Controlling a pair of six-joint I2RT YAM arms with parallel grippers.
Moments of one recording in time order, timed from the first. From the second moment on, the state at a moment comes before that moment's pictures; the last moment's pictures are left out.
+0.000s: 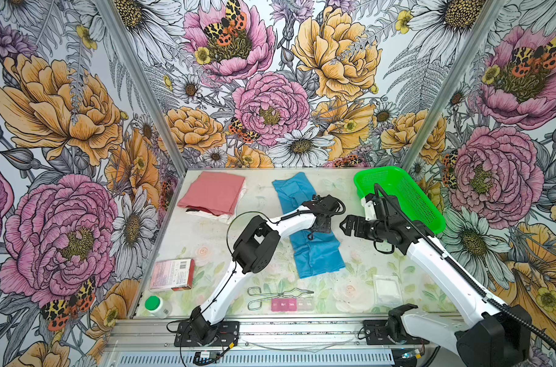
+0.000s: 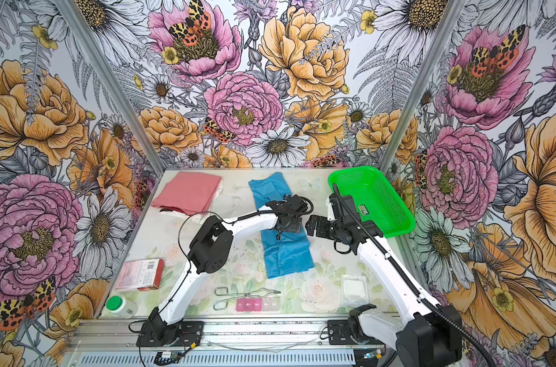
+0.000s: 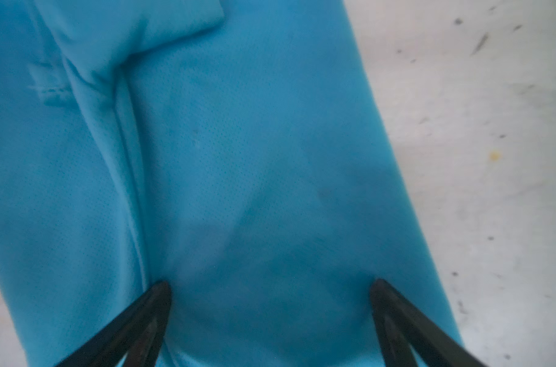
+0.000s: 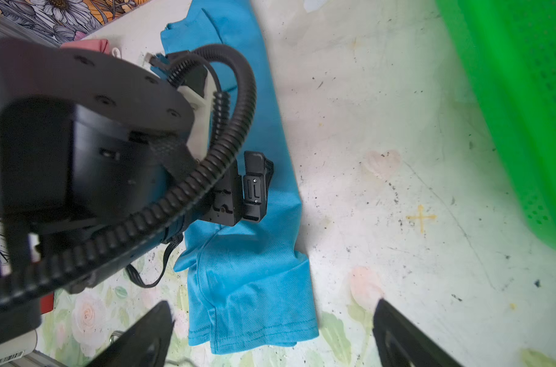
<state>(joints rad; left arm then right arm) -0.85 2.40 2.00 -0.85 -0.33 -0.67 0.27 1.13 0.96 -0.73 -0.20 0.42</state>
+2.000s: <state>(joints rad) -0.93 1.64 0.79 -0.06 0.07 -0.82 0.41 1.52 0.91 -0.61 -0.09 0.31</state>
